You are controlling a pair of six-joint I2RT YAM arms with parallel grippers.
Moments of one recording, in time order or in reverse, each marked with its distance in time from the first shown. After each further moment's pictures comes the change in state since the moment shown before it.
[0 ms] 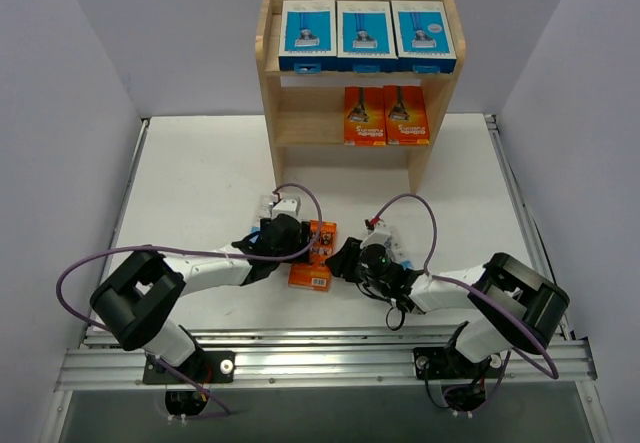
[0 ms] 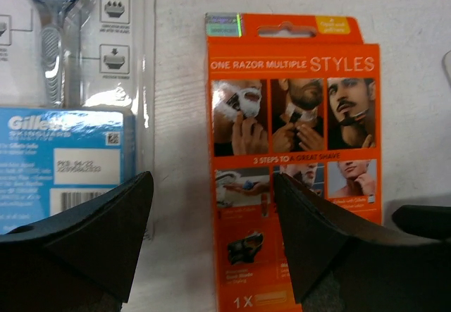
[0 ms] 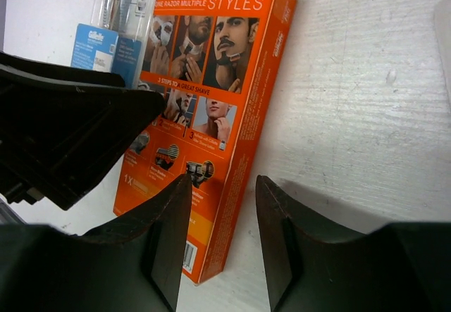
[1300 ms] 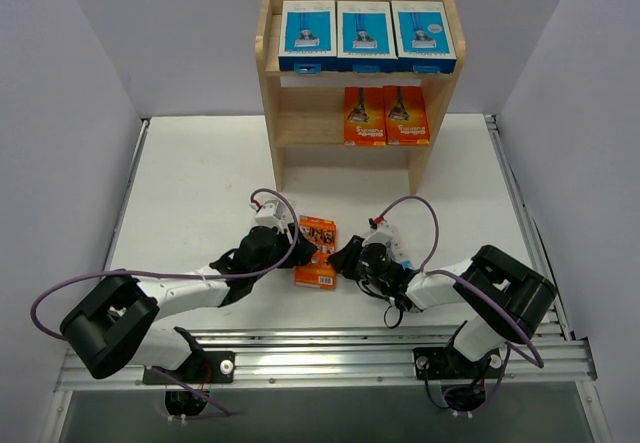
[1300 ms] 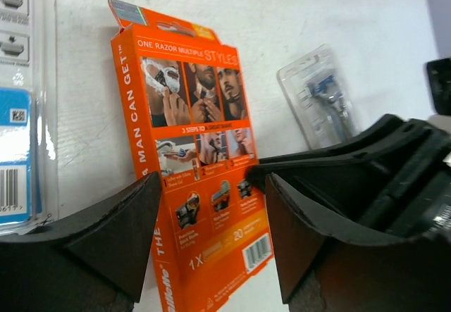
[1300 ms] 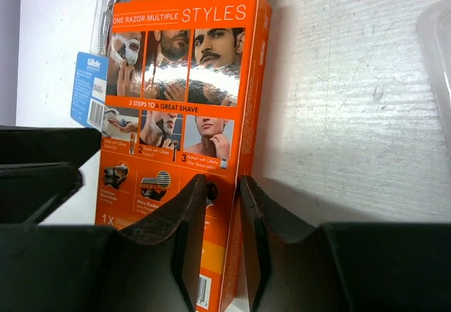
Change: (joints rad) left arm 0.014 -0.171 -0.228 0.343 0.229 -0.240; right arm -0.021 0.087 -0.011 0.113 -0.002 0.063
